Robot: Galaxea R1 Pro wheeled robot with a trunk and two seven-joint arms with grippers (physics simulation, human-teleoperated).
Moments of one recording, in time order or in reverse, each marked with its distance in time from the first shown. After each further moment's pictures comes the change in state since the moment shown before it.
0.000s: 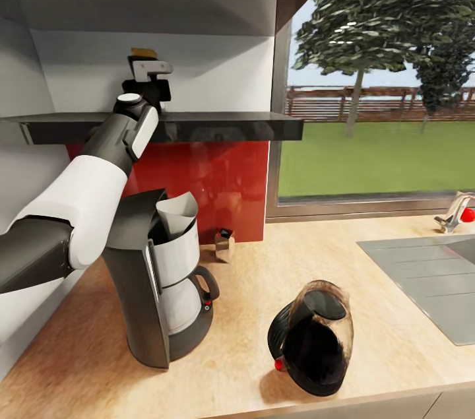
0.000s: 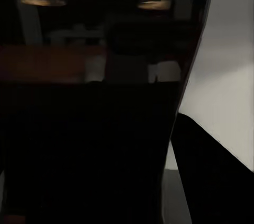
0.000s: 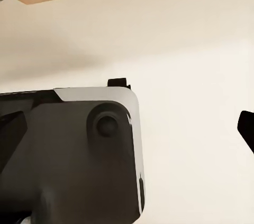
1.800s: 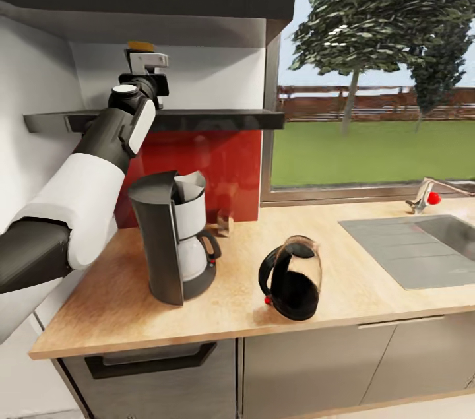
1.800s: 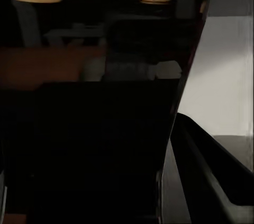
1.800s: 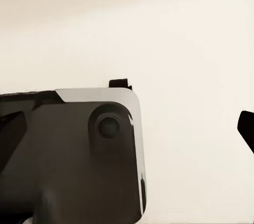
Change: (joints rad) left arm 0.000 0.006 -0.009 -0.073 -0.004 0.086 0.002; right arm 0.000 0.002 0.000 -0.002 -0.002 -0.002 0.000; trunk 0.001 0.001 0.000
